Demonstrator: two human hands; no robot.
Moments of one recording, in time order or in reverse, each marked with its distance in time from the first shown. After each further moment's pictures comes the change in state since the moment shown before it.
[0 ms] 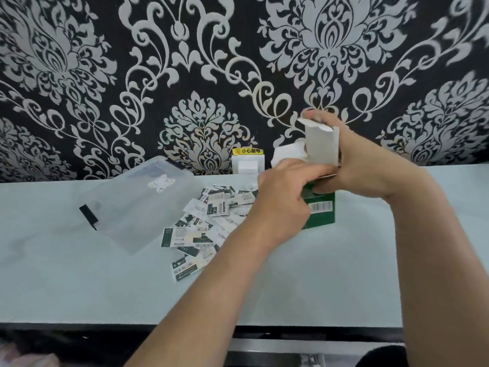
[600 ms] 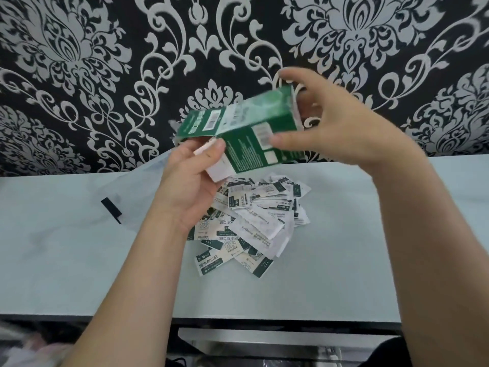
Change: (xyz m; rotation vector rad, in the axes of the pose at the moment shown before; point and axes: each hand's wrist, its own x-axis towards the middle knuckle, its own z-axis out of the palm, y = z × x) left_hand -0.027 -0.064 -0.114 -1.118 0.292 -0.516; right_hand 0.029 -0.064 0.035 0.046 0.109 -0.112
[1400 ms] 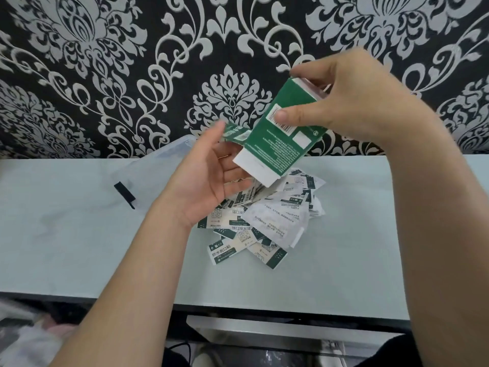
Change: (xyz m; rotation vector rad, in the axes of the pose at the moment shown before) left_hand -0.005 0.003 -0.014 0.120 -0.042 -0.305; right_hand 0.011 -0.023 0.007 -0.235 0.121 -0.014
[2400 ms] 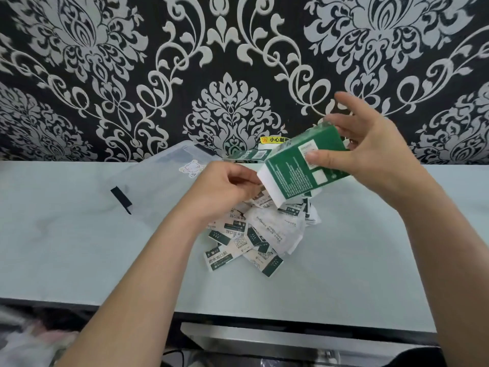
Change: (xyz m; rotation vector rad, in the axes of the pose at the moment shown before) left_hand 0.002 -0.011 0.011 0.753 0.070 0.107; right_hand -0.028 0.062 0.018 0.402 0.074 0.143
